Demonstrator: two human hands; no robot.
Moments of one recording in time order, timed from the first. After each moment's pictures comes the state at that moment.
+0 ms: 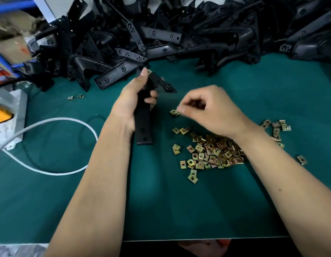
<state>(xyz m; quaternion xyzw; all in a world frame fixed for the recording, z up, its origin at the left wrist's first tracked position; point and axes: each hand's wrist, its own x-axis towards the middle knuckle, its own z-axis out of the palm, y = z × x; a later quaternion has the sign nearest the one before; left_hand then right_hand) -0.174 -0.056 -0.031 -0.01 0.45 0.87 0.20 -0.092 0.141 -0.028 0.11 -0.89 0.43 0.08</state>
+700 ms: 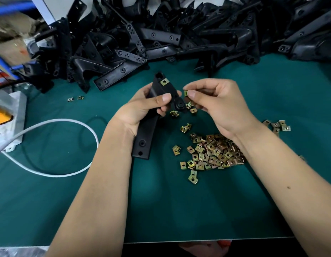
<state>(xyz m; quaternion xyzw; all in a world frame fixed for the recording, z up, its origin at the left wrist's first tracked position) -0.164 -0.057 -0.041 0.15 0.52 0.80 0.27 -0.092 0.139 -0.027 0.00 -0.71 0.70 0.11</state>
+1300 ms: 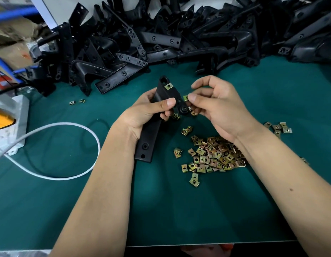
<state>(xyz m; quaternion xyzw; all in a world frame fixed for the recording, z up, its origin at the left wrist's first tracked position) -0.163 -0.054 -0.039 0.14 0.53 0.78 0.29 -0.093 0.137 -0.025 -0.01 -0.66 0.75 0.06</state>
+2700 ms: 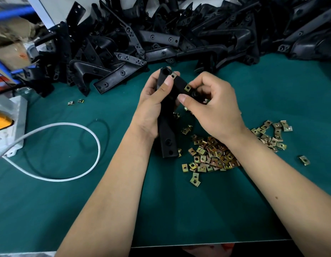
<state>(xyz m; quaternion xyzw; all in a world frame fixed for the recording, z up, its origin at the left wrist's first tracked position) -0.154 -0.022 -0.040 0.12 0.46 0.87 0.16 -0.088 0.123 -0.028 0.02 -0.81 0.53 0.24</state>
